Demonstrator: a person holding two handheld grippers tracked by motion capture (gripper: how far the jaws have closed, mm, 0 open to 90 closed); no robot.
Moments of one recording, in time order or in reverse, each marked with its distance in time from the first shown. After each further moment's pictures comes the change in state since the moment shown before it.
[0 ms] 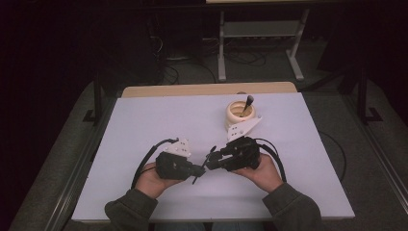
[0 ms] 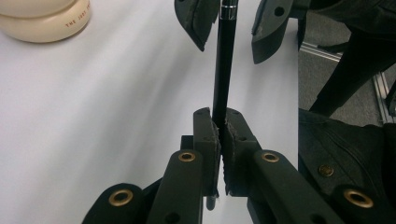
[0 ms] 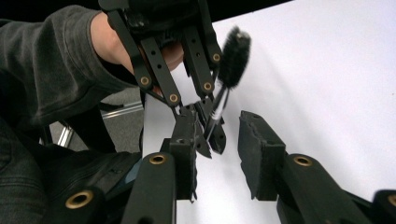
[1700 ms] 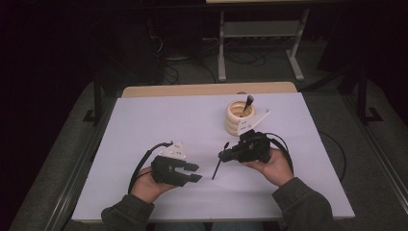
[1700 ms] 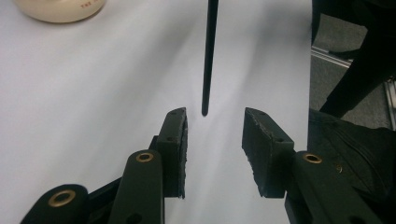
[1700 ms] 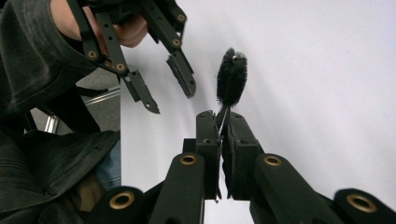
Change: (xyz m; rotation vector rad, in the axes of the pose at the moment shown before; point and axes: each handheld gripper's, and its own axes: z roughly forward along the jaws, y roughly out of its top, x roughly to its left) left arm 0.000 -0.019 -0.005 -0.007 0.049 -0.028; right arm -0.019 -0.008 -0.025 0.102 -0.076 0.070
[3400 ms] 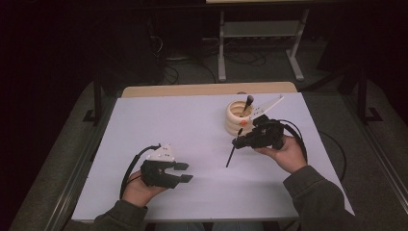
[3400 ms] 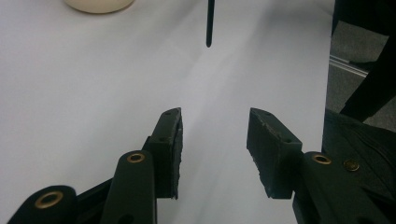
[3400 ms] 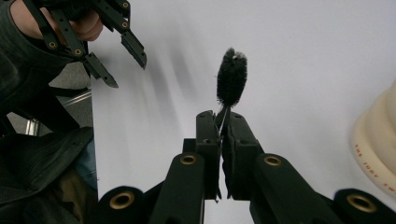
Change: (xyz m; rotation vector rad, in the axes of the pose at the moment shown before) left arm 0.001 -0.019 -0.017 -0.031 0.072 -0.027; right arm -0.027 0.005 -0.035 0.035 -0.082 0.055
